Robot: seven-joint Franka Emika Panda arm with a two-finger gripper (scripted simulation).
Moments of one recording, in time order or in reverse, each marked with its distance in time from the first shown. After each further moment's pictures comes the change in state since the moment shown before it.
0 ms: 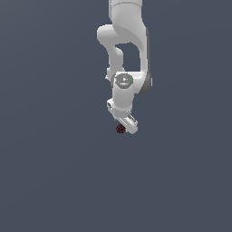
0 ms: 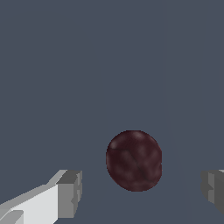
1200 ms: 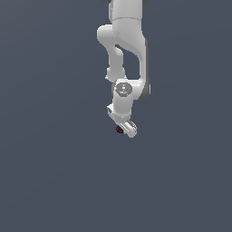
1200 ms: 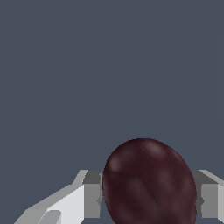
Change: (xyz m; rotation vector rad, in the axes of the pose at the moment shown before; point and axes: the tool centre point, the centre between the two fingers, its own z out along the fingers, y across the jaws) arm 0.000 0.000 0.039 0.000 0.000 0.003
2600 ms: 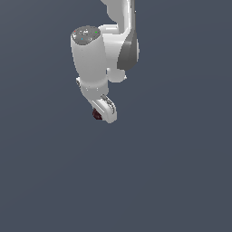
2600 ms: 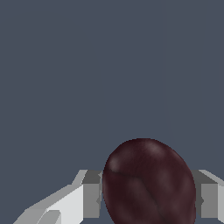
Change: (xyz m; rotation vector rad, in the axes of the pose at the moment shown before) arm 0.108 0.024 -0.196 0.000 0.001 0.003
